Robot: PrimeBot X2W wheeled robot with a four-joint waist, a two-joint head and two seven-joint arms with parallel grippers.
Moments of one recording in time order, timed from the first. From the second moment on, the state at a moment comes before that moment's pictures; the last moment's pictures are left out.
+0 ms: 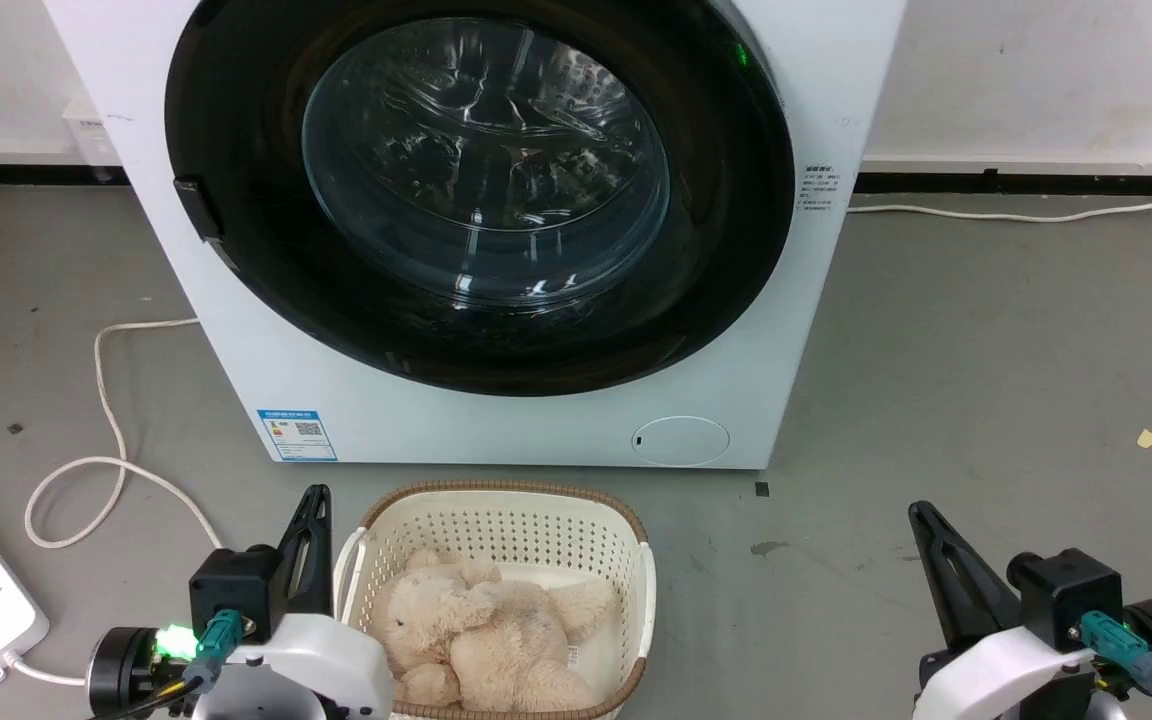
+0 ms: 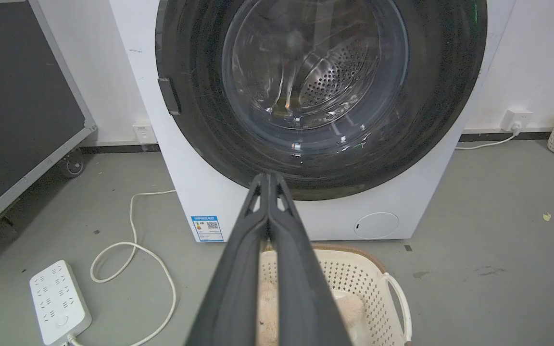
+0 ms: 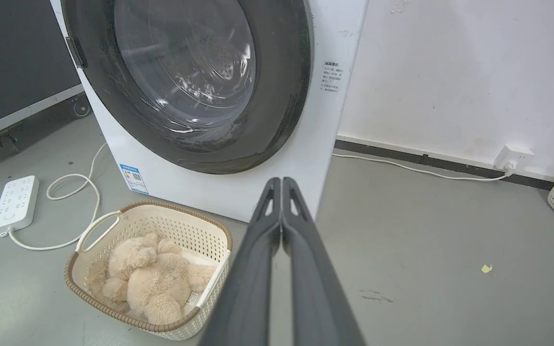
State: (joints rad) left arm -0.02 0.05 0.00 0.00 -0.01 0.00 0.00; right arm 0.01 -0.05 0.00 0.00 0.01 0.13 0.00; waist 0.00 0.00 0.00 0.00
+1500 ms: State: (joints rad) left arm -0.02 0.05 -0.01 0.00 -0.01 0.01 -0.02; right arm 0.01 -0.05 0.00 0.00 0.02 0.13 -0.02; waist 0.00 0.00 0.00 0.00
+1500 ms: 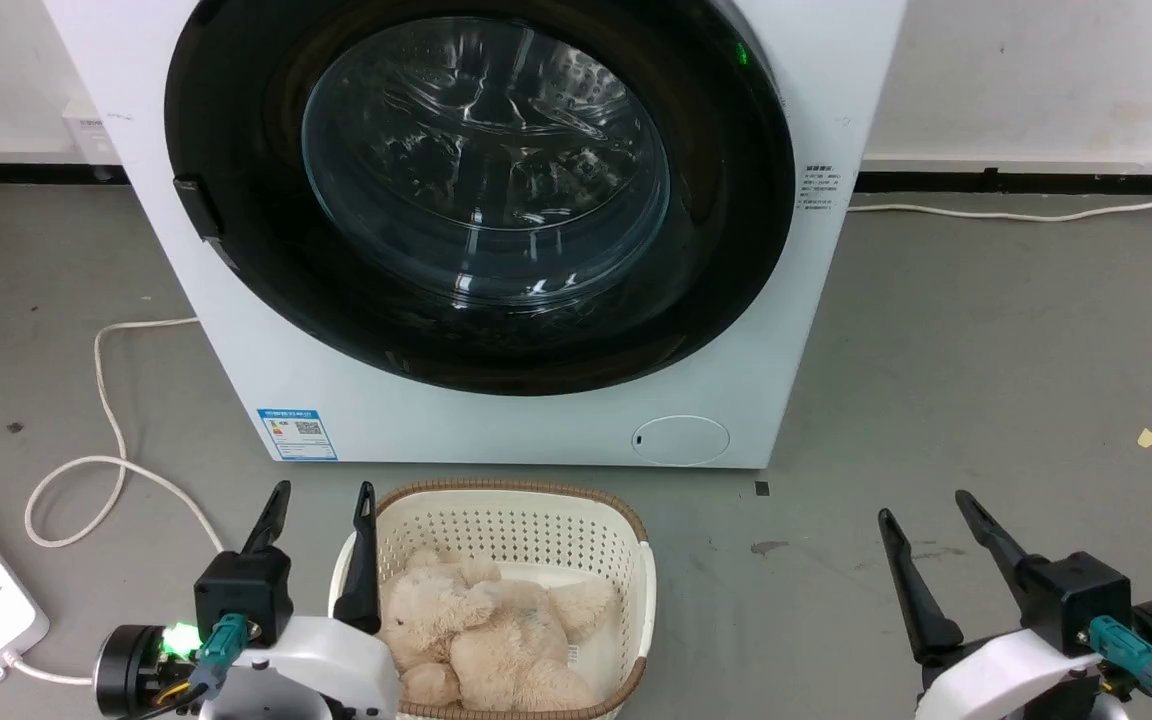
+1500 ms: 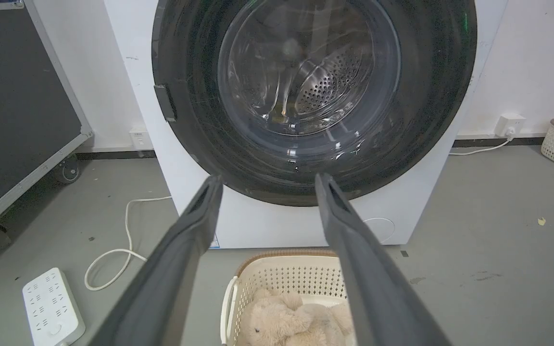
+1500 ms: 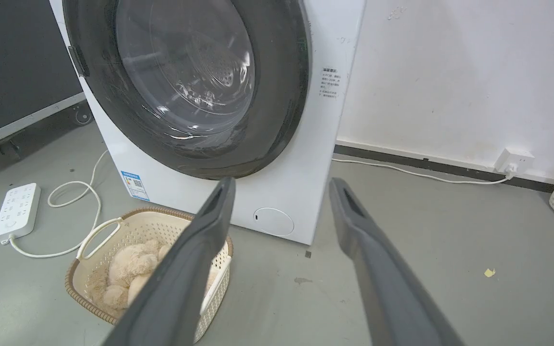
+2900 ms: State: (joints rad) left arm -0.04 0.05 -0.05 -0.03 -0.05 0.03 -0.11; right arm -0.23 -0.12 -0.10 -0.03 0.34 0.13 0.07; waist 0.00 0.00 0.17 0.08
